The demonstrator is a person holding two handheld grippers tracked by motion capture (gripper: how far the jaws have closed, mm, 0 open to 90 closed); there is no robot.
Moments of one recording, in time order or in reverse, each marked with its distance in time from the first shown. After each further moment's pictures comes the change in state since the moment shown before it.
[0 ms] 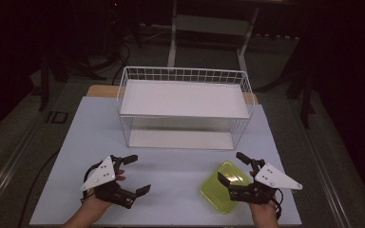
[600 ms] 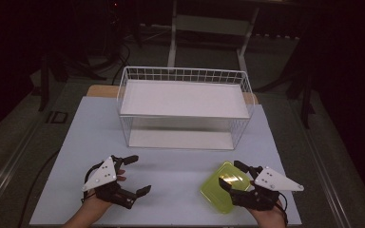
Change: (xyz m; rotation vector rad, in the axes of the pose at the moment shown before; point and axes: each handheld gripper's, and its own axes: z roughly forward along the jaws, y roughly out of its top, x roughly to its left) left arm -0.001 -0.002 0.002 0.008 -0.009 0.009; right arm 0.009 0.002 -0.013 0.133 0.037 0.042
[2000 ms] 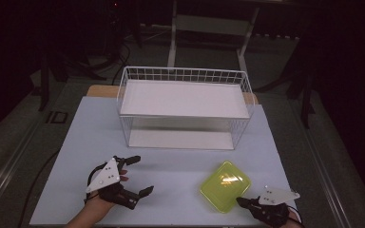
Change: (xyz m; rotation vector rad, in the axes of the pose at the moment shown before) left arm -0.002 -0.003 0.006 0.005 0.009 0.020; right arm -0.031 -0.076 -0.020 0.358 0.149 -0.088
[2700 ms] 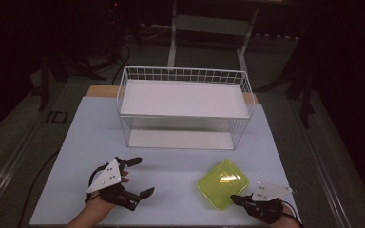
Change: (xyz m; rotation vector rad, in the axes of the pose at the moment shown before) left arm -0.002 -0.002 0.003 0.016 -0.019 -0.007; right arm 0.002 0.017 0.008 0.020 0.032 -0.033
